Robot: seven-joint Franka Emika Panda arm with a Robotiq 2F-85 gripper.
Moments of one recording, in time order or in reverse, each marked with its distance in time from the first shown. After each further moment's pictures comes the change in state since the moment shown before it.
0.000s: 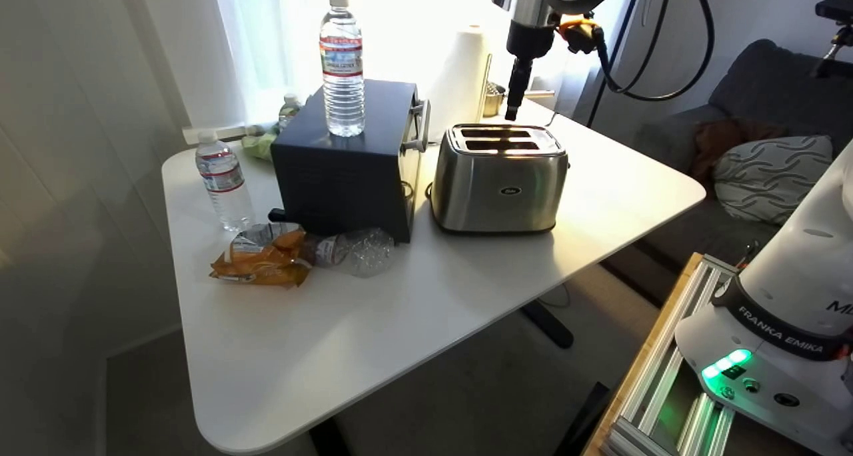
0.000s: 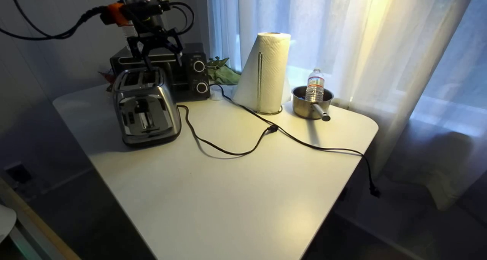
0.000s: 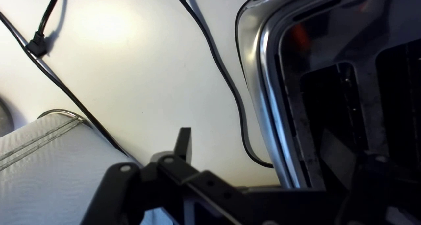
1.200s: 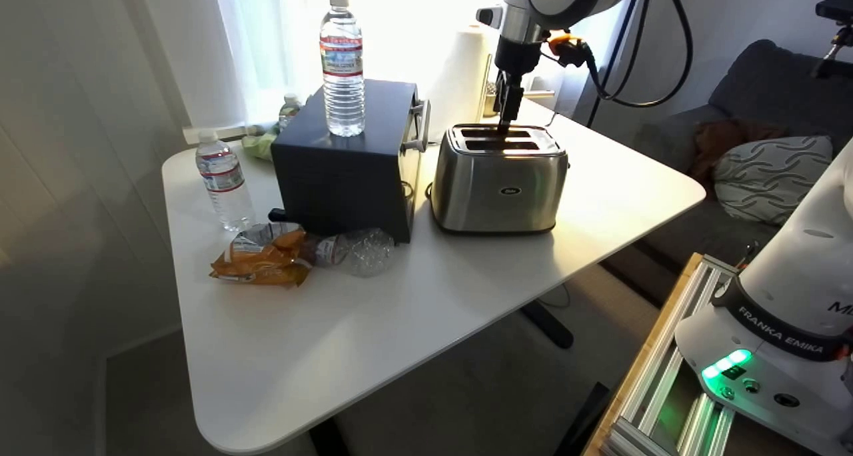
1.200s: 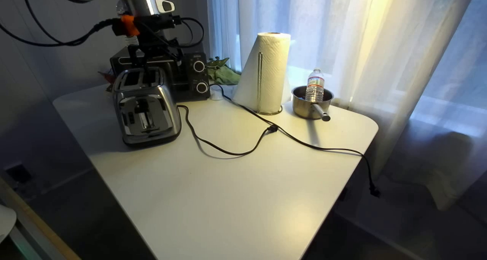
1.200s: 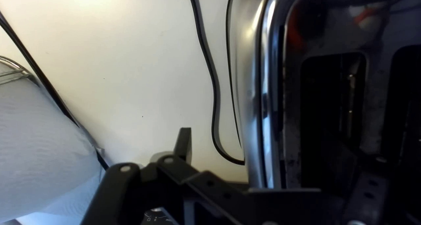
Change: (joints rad) arm 0.020 0.070 0.001 0.002 0.098 0.065 -0.257
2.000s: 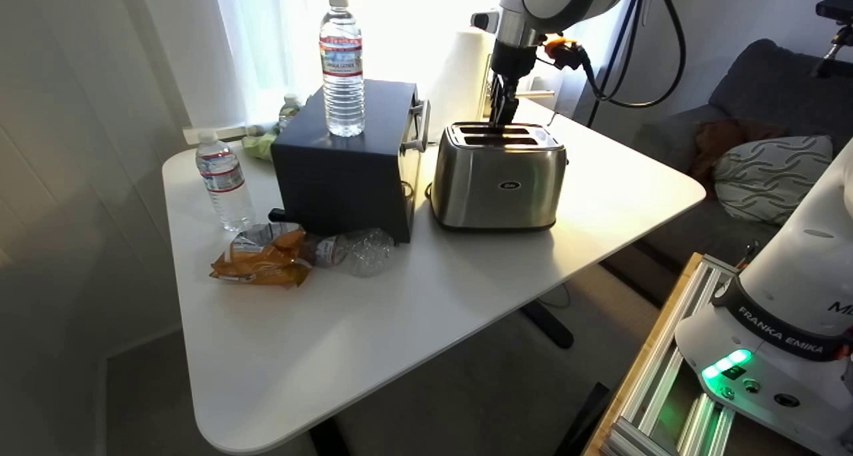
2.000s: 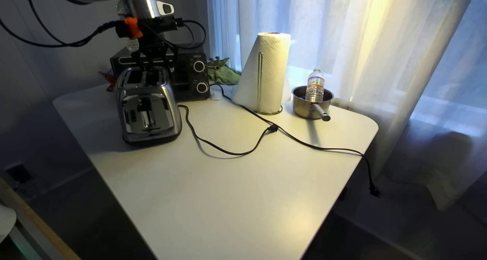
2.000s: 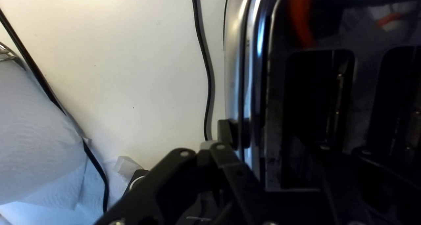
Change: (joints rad) arm 0.000 0.019 0.009 0.009 0.023 0.003 -0.074
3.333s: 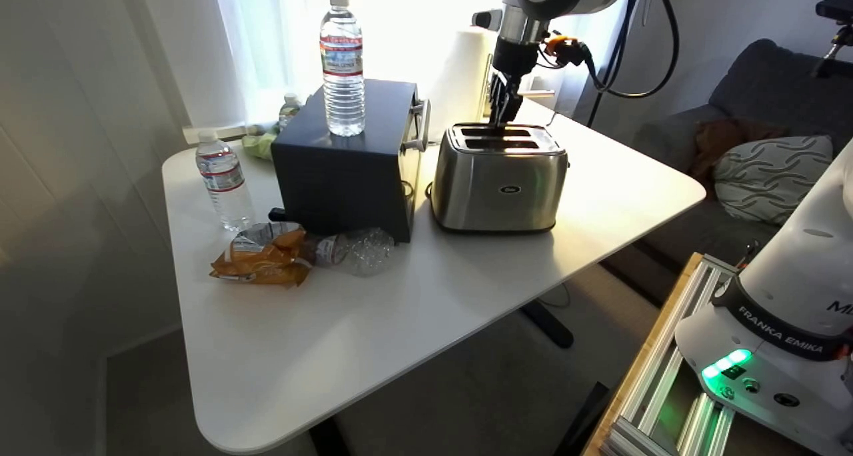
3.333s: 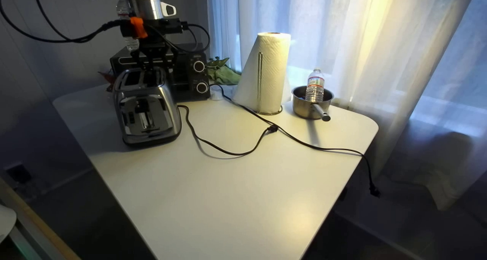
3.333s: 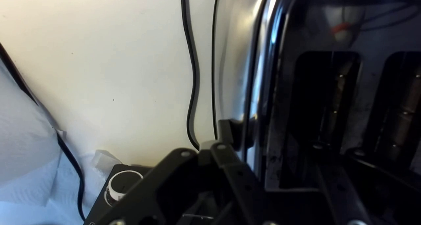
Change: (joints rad) arm -0.010 0.008 -0.006 0.024 0.108 -0.055 -0.153
